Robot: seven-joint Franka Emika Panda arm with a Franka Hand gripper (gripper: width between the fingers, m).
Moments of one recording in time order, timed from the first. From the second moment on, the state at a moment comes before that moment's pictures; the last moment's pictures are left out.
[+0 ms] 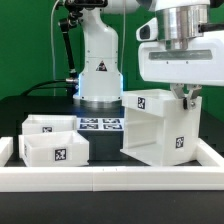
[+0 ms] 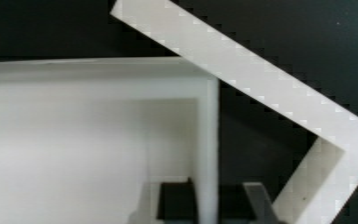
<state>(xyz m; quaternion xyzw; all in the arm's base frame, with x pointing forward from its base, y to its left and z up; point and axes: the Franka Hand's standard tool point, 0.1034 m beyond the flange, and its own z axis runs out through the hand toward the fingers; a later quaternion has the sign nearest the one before) 0.564 0.112 0.102 -0.86 0.50 0.02 0.06</state>
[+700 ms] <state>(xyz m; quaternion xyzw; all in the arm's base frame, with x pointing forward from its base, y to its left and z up) 0.585 0.105 0.101 -0.72 0.69 0.06 0.08</state>
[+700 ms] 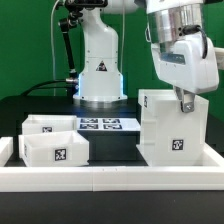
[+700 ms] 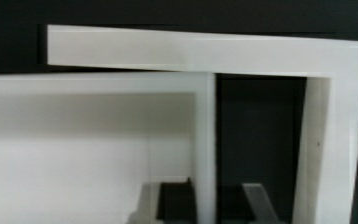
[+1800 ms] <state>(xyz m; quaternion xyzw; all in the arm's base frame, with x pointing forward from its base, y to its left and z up) 0.644 0.106 0.102 -0.72 0.68 0.05 0.11</state>
